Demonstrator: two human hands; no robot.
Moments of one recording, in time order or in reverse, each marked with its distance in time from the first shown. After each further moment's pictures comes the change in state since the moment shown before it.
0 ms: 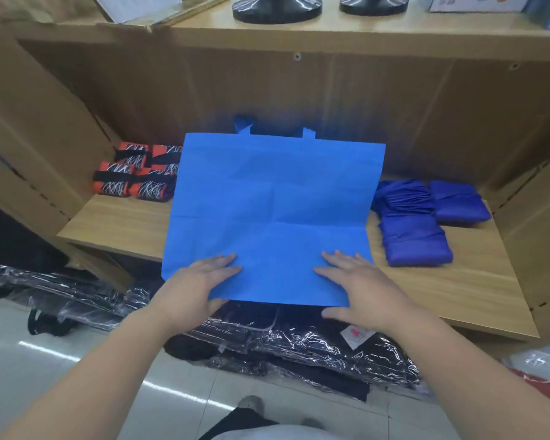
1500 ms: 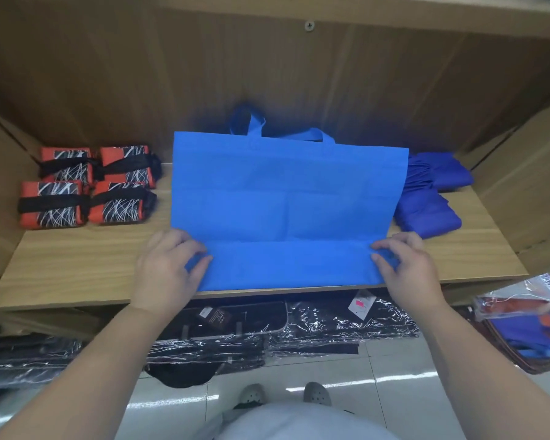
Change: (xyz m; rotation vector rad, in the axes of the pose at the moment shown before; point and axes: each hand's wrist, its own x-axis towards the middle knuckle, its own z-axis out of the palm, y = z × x) left_hand 0.071 -0.123 -0.015 -0.189 0.580 0.225; right_hand 0.010 -0.039 0.029 0.264 0.748 0.669
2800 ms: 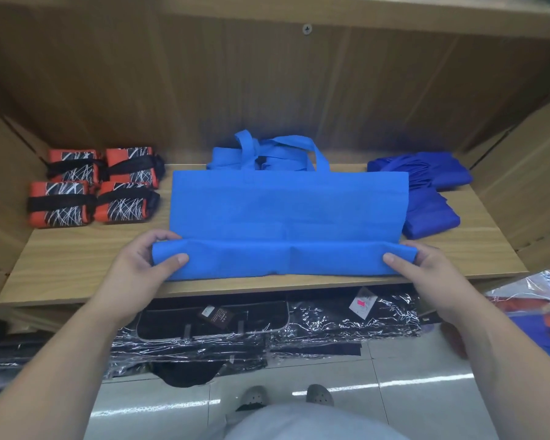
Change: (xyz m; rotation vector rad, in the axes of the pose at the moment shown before) left_hand -0.003 -0.001 -0.046 -0.877 -0.176 -0.635; right_hand -0.004 -0.020 -0.048 0.652 -0.352 0.327
